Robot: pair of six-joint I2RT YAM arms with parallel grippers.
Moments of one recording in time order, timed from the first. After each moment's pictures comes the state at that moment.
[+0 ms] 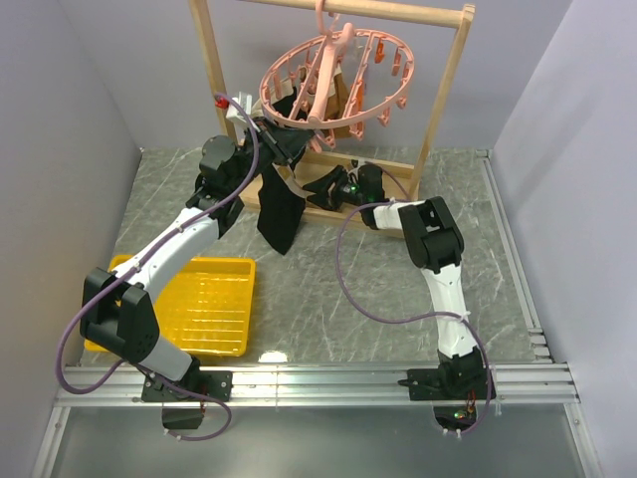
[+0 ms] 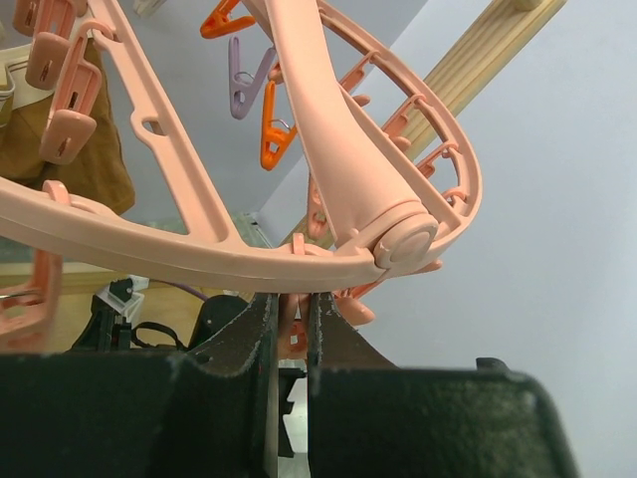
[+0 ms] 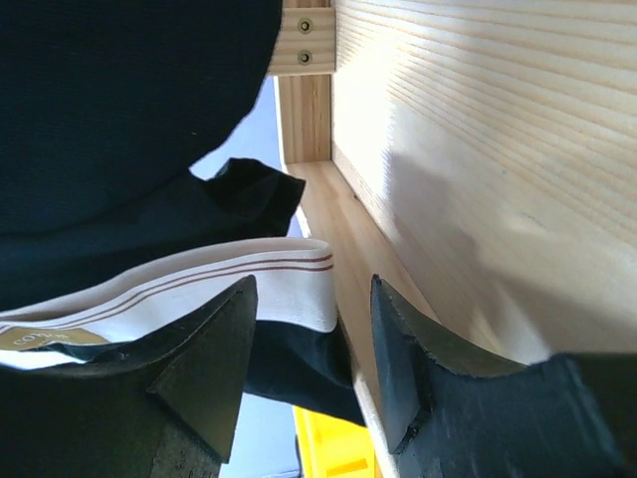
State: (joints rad) left arm -0.44 1.51 1.26 0.49 0.28 -0.73; right arm 0.35 2.41 1.53 0.63 -0.66 1.34
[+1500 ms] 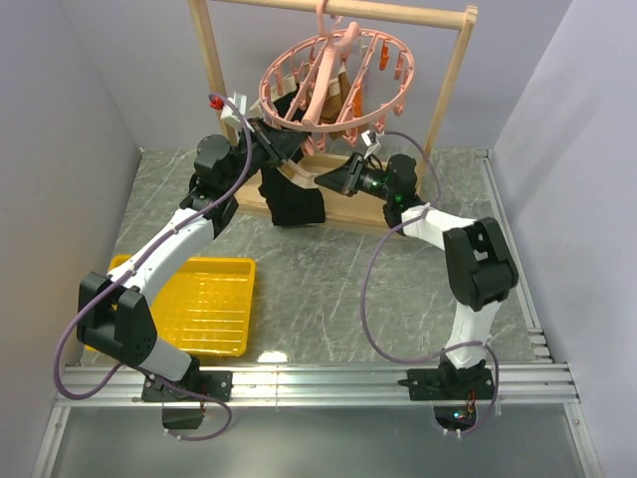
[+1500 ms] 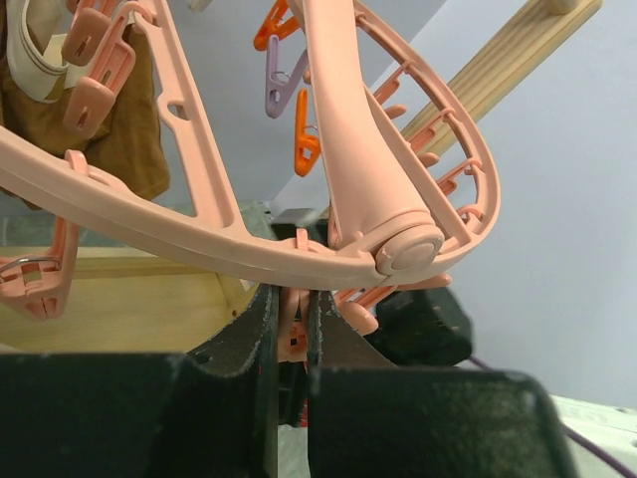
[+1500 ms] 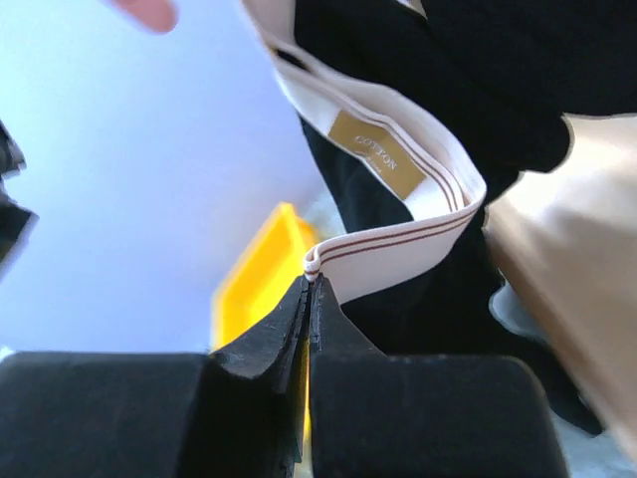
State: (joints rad) left arm -0.41 1.48 1.25 0.43 0.29 -0.74; right arm 0.34 1.91 1.17 0.83 -0.78 0.97
